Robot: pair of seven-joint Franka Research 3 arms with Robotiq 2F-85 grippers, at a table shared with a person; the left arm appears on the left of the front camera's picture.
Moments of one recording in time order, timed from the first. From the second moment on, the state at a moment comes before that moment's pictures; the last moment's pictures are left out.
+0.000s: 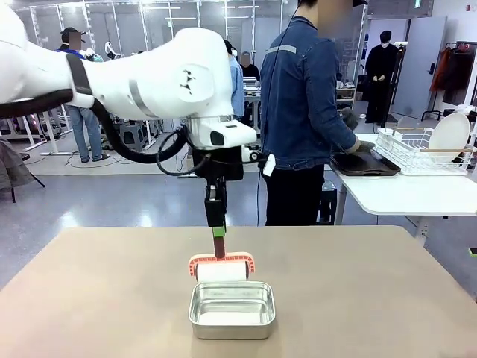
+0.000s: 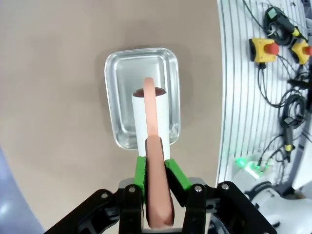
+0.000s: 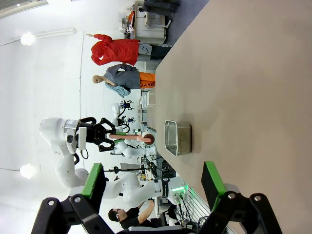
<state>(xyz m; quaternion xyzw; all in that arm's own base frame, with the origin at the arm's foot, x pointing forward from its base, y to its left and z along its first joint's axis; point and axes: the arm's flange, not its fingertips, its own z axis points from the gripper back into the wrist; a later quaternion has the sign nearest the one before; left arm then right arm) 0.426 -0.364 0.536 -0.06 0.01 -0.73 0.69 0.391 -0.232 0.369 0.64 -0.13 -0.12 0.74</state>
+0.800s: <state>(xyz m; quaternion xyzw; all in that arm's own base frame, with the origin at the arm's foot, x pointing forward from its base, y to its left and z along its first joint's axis) 0.487 -0.397 0.456 -0.10 0.08 -0.73 0.67 0.391 -0.232 0.369 0.64 -0.13 -0.12 0.74</state>
